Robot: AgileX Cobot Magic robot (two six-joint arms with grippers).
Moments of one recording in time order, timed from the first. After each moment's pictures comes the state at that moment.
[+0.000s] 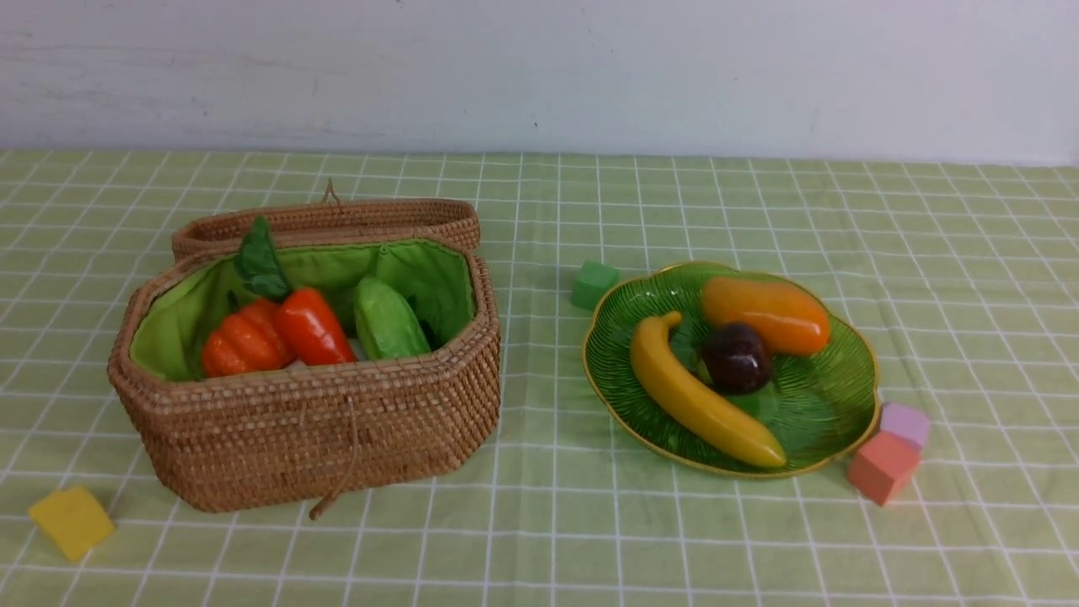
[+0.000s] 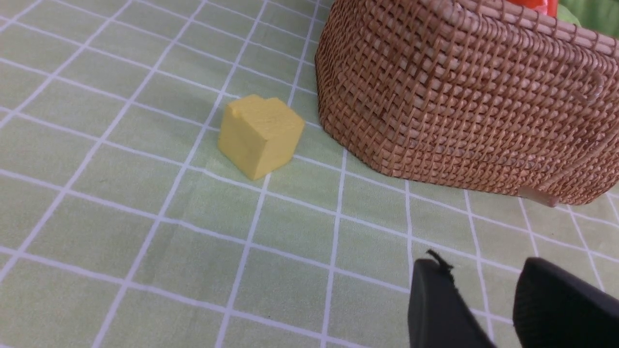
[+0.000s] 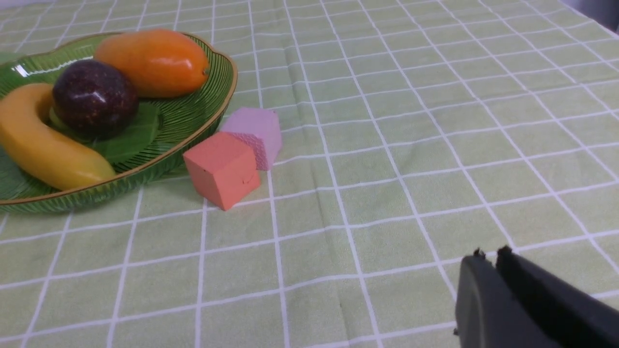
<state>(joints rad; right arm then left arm) -0.16 -0.01 0.02 0.02 0.37 0.06 -0.07 -0.01 0.03 0.07 0.38 -0.47</state>
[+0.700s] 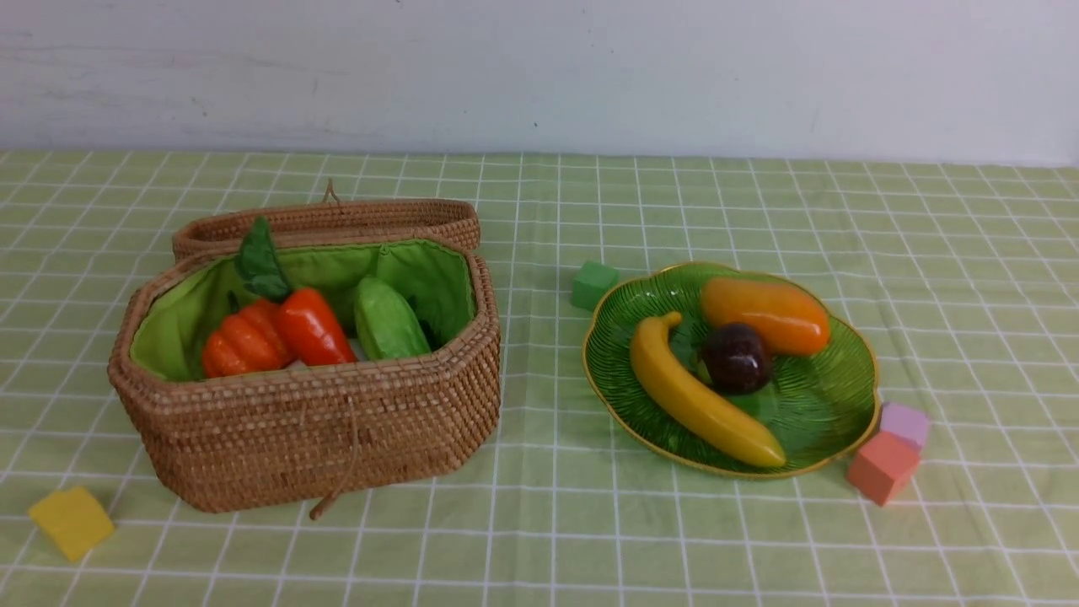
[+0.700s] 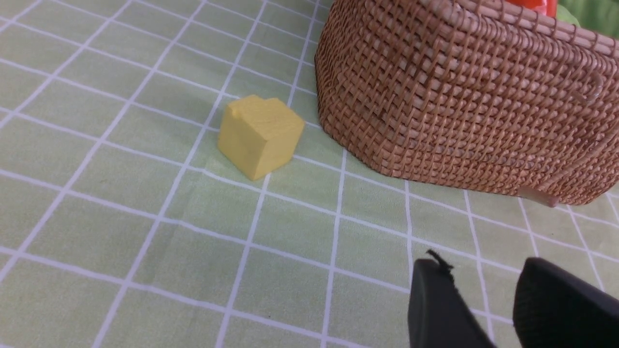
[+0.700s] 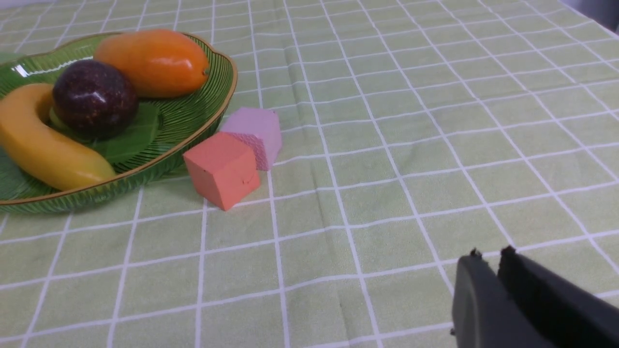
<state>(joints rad) -0.16 -0.01 0.02 0.02 0.37 0.06 -0.07 -0.01 0.03 0.07 0.38 -0.47</state>
